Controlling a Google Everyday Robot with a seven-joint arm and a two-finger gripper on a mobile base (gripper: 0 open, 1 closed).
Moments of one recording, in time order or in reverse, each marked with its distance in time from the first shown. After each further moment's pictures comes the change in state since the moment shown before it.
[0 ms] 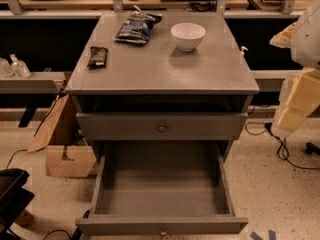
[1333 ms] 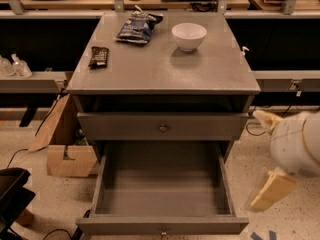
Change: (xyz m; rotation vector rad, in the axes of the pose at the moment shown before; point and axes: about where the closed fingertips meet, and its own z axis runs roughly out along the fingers) arm 0.027 0.089 0.111 0.046 -0.163 0.004
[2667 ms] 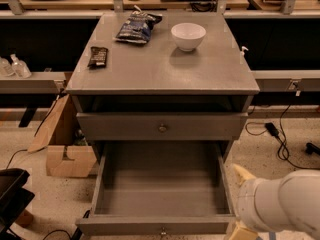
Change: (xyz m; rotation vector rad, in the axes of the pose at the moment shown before) arm 0.042 0.088 0.127 -0.036 0.045 0.026
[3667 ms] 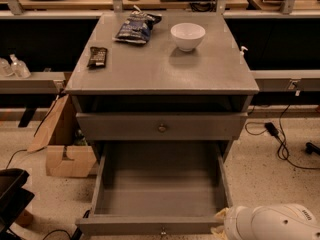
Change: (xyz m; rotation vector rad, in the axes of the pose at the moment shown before) arm 0.074 0.042 0.171 -0.075 -0.018 0.083
